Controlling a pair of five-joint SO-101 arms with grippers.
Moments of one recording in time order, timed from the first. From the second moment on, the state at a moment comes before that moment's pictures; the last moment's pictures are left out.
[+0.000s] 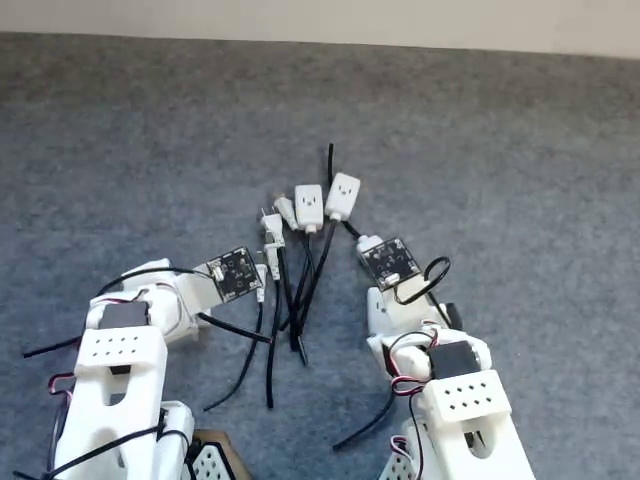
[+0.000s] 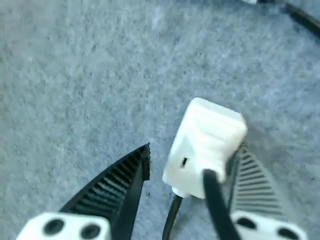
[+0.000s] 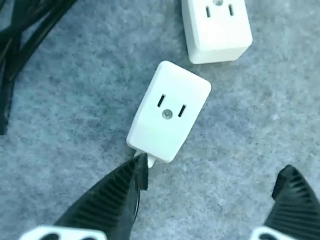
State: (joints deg) left arm -12.2 -46.1 72.9 42.0 -67.4; right arm -15.2 -63.2 80.0 55.0 15.8
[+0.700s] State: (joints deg) left arm -21.1 -18.0 46.8 40.8 -43.5; right arm -15.2 -63.2 80.3 55.0 15.8
